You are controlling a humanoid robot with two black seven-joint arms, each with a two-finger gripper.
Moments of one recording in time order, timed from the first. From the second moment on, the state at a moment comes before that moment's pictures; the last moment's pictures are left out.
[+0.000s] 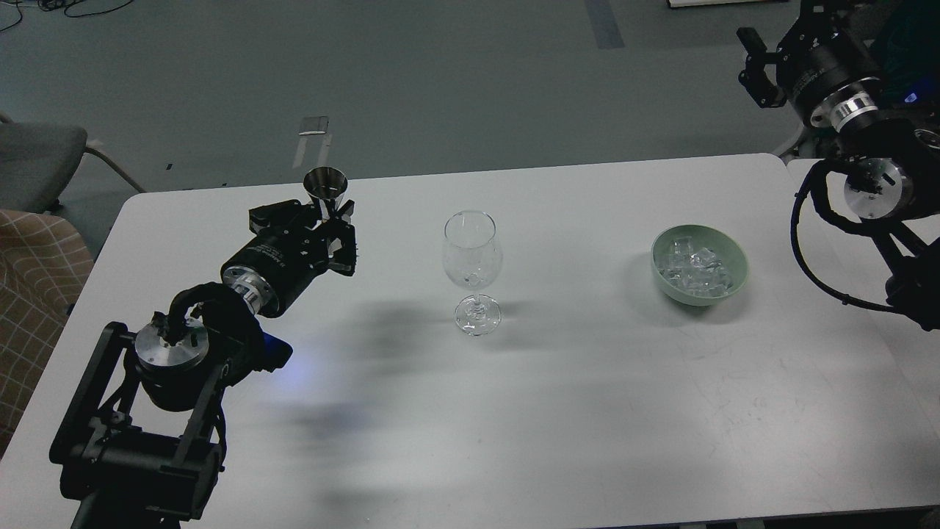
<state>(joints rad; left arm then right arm) -0.20 0.07 -1.46 -1.56 -0.06 0.33 0.28 0.80 -0.42 1.00 0.87 -0.47 0.11 0.22</state>
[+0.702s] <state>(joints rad) -0.28 0.05 -1.32 -1.54 0.06 0.34 0.27 0.80 -0.42 1.00 0.87 -0.47 0.11 0.22</state>
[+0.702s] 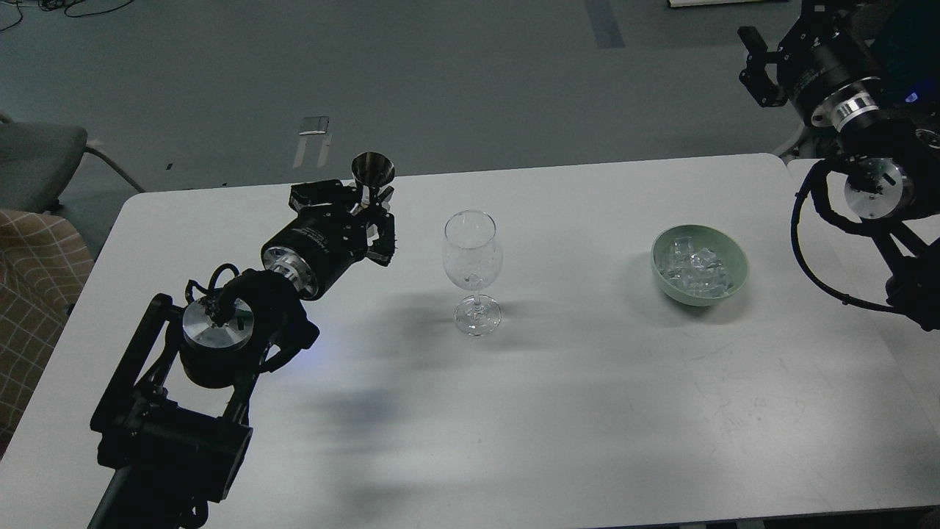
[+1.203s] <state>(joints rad) -0.32 0.02 -1.29 -1.54 0.11 0.35 0.27 0.80 -0.42 1.00 0.87 -0.47 0.11 0.22</state>
